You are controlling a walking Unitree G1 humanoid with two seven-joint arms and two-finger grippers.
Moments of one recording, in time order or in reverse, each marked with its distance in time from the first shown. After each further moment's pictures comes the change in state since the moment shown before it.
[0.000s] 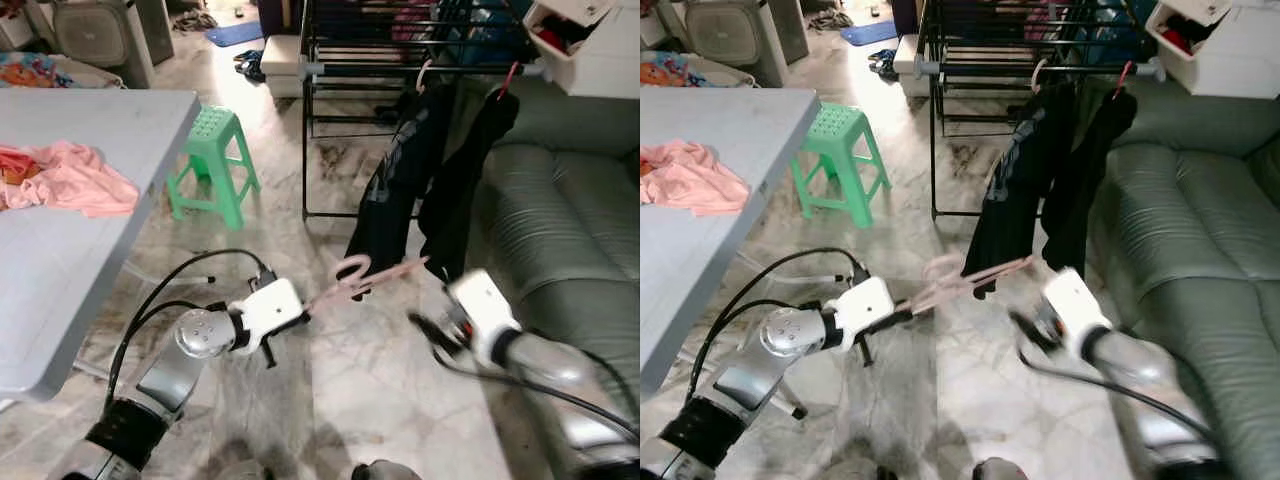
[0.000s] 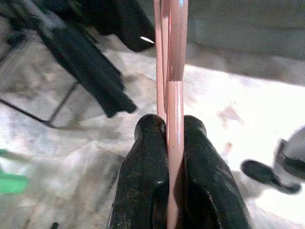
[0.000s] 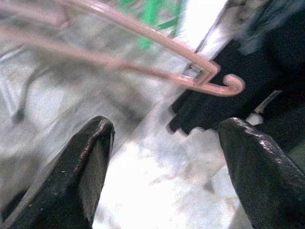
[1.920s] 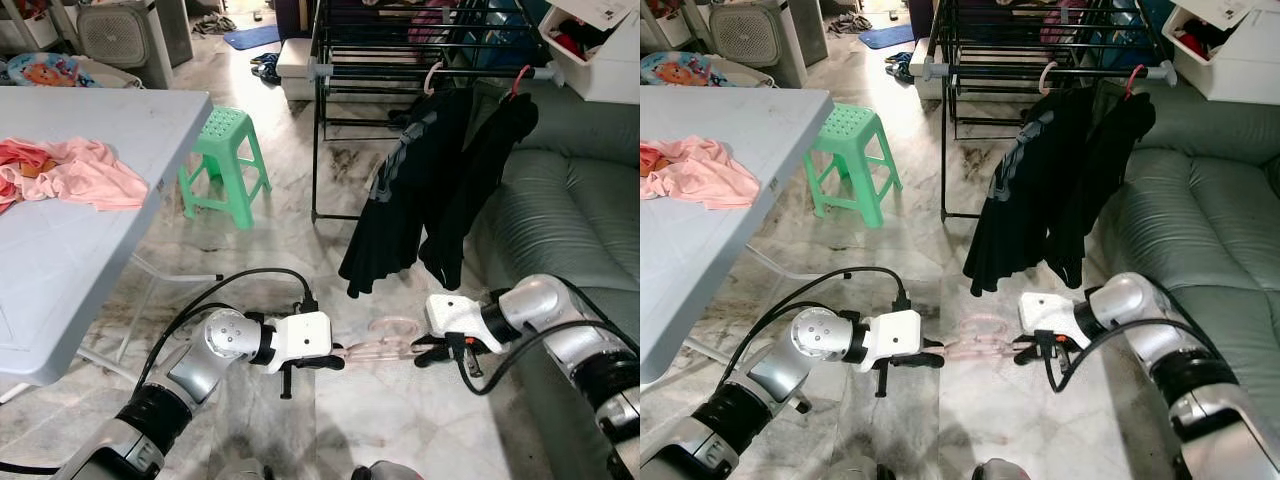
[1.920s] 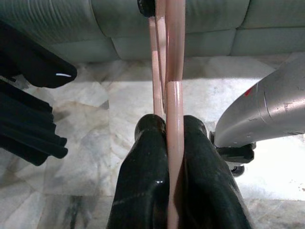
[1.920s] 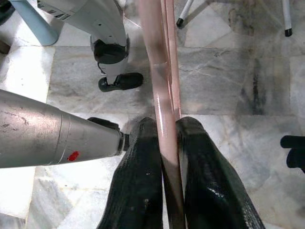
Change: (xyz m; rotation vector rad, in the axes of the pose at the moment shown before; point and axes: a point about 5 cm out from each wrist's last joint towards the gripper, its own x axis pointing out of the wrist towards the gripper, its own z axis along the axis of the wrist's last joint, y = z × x) left arm 0.023 -0.024 0.014 0.130 -0.078 -0.372; right arm 0.034 -0.024 0.016 -0.440 0.233 0.787
